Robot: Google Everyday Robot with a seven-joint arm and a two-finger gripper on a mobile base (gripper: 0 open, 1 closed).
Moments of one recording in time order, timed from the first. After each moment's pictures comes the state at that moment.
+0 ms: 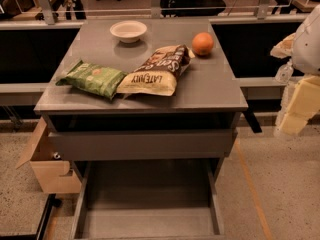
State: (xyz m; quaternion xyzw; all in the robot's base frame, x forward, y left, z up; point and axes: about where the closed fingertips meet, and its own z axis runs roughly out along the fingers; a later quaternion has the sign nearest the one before) arm 0.438 -0.217 0.977 -0.60 0.78 -0.03 0.16
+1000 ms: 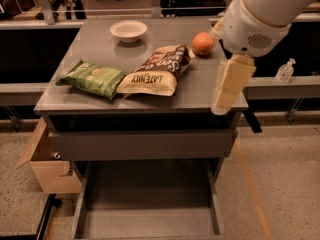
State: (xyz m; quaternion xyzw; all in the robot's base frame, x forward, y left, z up) arm 0.495 -0.115 0.983 -0.67 0.72 -0.02 0.21
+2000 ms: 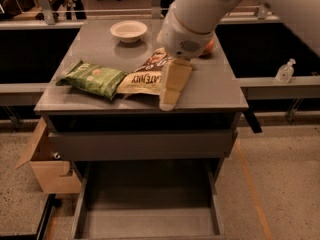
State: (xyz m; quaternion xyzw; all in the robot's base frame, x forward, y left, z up) arm 0.539 -0.014 0.953 -0.71 0.67 0.02 0.22
